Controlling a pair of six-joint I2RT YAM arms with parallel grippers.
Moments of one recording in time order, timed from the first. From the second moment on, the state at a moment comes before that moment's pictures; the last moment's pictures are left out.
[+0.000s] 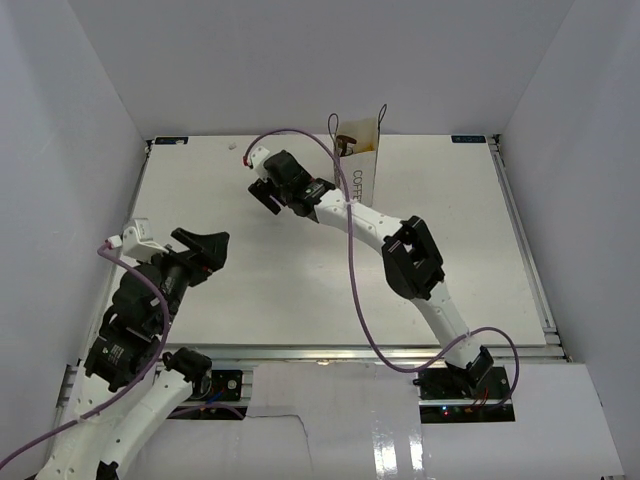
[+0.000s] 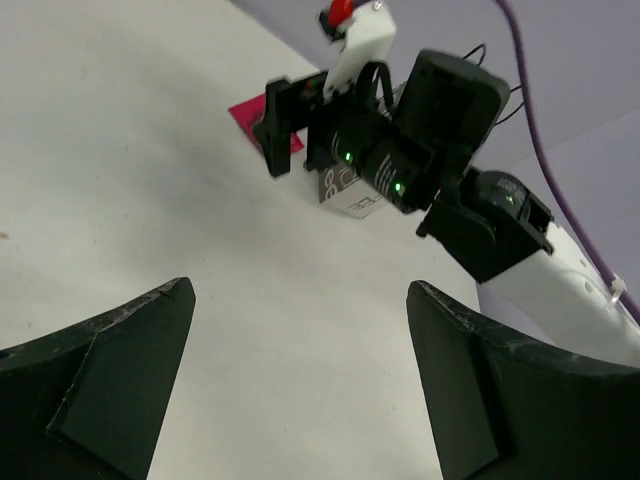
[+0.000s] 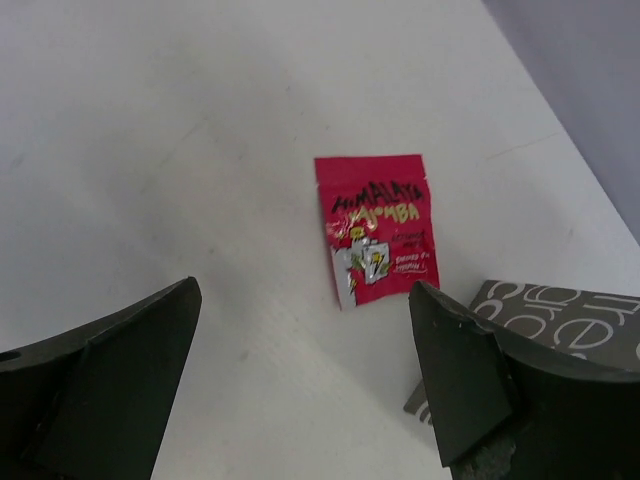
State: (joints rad) left arm -0.47 0.43 0.86 -0.55 -0.33 -0.74; right arm 0.85 2.30 2.06 -0.34 0.24 -0.31
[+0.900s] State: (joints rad) left arm -0.47 0.40 0.78 -0.71 -0.32 -0.94; right arm 0.74 2.62 2.25 -0.24 0.37 0.06
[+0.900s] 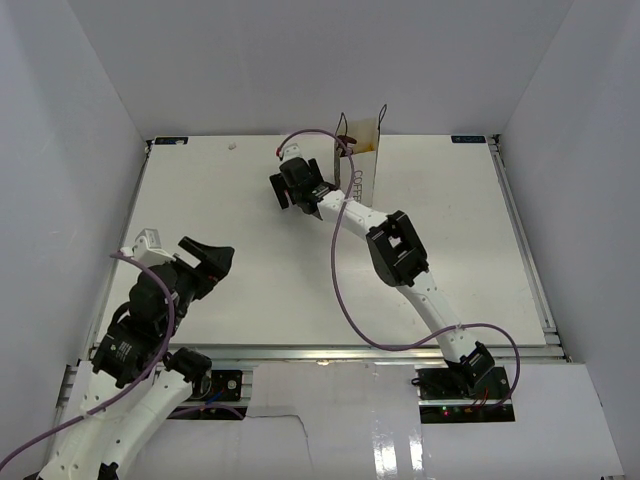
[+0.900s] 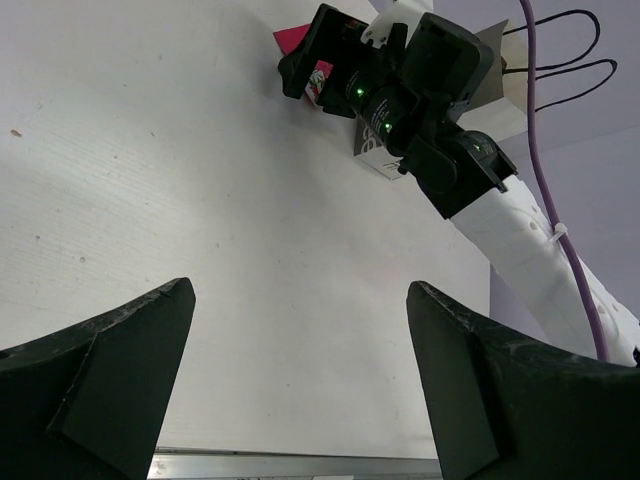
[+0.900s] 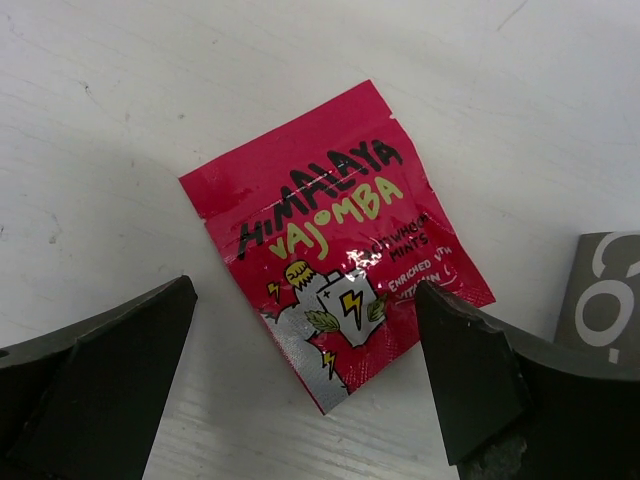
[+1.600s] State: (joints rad) left arm -0.47 0.44 0.78 -0.71 -0.30 -0.96; right arm 0.67 2.62 2.27 -0.28 0.13 0.12
